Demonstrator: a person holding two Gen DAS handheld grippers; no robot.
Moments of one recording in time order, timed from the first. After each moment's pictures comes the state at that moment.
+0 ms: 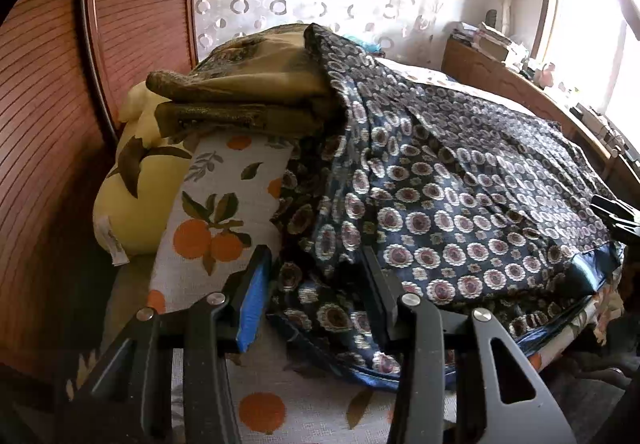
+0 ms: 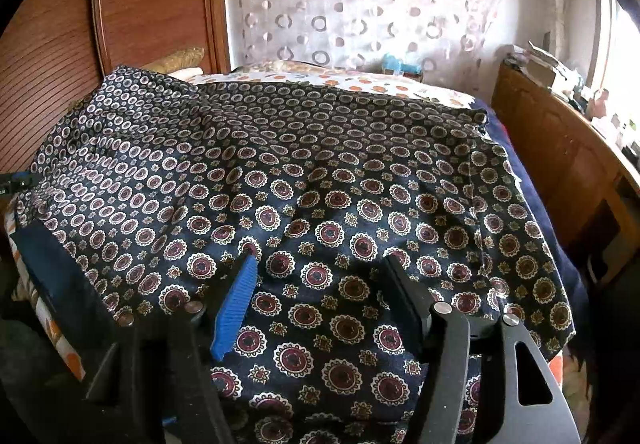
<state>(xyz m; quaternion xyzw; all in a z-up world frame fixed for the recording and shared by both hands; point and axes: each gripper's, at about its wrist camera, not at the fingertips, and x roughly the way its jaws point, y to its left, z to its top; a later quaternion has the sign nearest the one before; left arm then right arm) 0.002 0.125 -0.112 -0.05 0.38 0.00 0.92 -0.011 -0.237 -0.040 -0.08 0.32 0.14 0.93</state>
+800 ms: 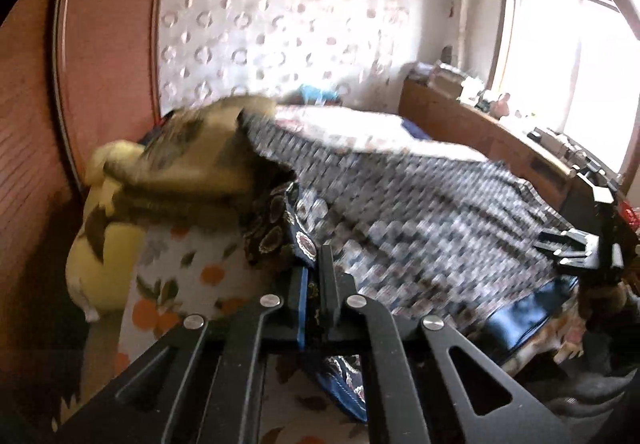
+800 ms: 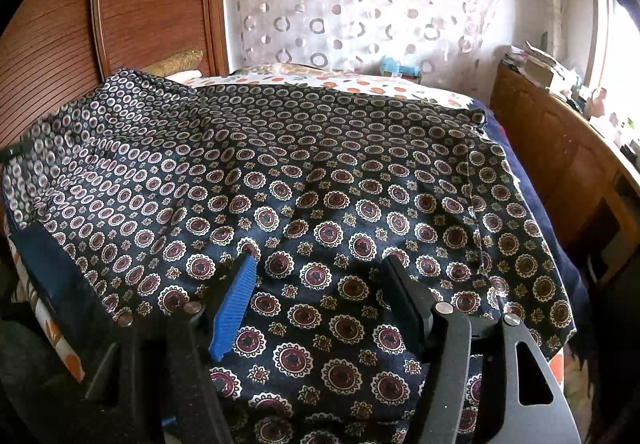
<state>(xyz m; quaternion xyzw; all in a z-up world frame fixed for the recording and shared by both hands) -0.001 0.088 -0.052 -0.05 0.28 -0.08 0.95 -0.020 -0.236 -0.040 -0.08 0.32 0.14 0.94</state>
